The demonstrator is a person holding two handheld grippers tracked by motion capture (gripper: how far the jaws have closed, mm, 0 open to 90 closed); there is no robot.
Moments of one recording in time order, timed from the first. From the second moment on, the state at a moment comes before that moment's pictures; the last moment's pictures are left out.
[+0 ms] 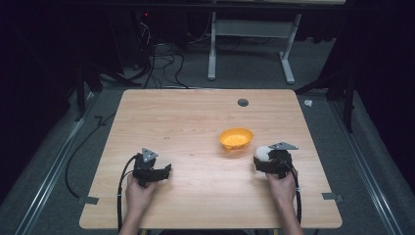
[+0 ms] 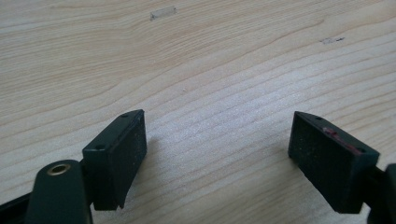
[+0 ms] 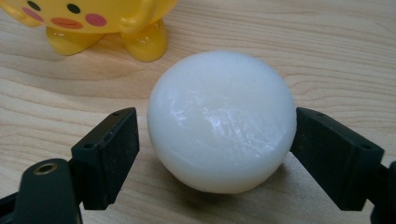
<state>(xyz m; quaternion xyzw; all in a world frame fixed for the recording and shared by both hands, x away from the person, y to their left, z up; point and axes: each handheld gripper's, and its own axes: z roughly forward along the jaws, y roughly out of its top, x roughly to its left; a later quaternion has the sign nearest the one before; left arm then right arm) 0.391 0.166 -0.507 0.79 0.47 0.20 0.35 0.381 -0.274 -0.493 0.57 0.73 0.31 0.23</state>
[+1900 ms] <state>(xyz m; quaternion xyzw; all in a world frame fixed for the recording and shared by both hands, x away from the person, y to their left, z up) 0.391 0.166 -0.507 0.79 0.47 0.20 0.35 0.383 -0.267 -0.494 0.56 0.73 0.31 0.24</state>
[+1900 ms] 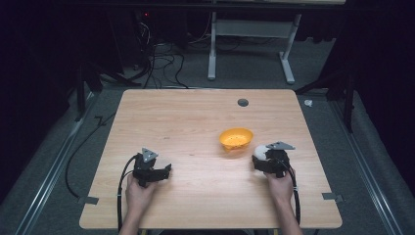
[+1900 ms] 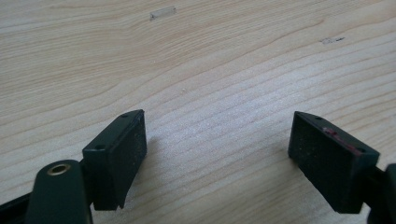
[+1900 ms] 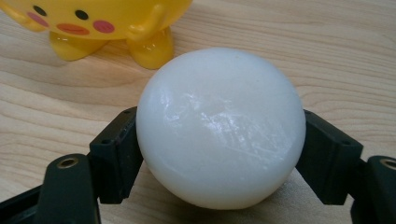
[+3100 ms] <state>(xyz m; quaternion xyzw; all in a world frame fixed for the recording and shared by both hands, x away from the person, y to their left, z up) 0.391 0.166 -0.507 0.79 0.47 0.20 0.35 0.376 -0.248 -0.465 0.52 0.74 0.35 0.22</state>
